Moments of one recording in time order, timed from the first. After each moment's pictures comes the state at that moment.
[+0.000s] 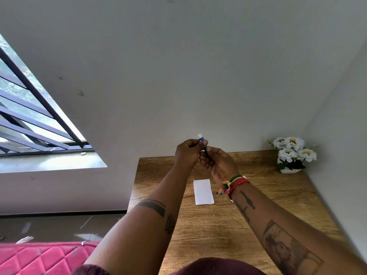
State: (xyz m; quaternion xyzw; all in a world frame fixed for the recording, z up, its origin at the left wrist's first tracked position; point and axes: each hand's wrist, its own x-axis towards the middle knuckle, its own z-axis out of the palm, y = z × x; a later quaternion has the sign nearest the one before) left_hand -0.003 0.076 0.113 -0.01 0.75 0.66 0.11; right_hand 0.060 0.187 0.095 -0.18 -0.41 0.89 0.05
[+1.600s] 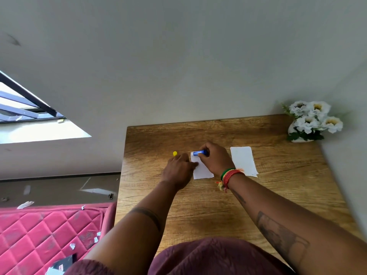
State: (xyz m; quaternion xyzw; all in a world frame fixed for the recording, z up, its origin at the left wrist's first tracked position) left_hand 0.023 0.016 -0.029 0.34 0.93 0.07 0.14; right_hand 0.048 0.188 -0.025 -0.15 -0.91 0.39 -0.04
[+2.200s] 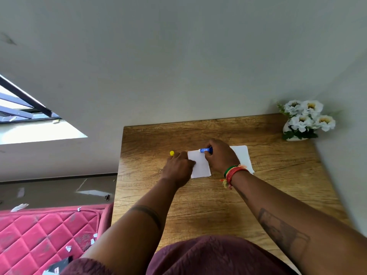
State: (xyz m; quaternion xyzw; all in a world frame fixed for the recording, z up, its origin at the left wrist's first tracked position) left_hand 0.022 0.026 -0.029 0.33 0.93 0.05 0.15; right_hand 0.051 0.212 -0.026 -0.14 -0.95 0.28 -0.02
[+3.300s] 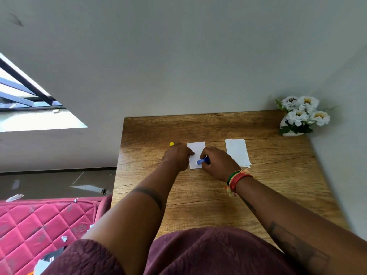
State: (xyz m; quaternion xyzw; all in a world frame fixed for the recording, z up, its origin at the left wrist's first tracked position) left_hand 0.016 0.033 -0.013 0.24 0.93 0.11 0.23; right_hand 0.098 0.198 -0.025 -0.04 -0.96 0.27 -0.08
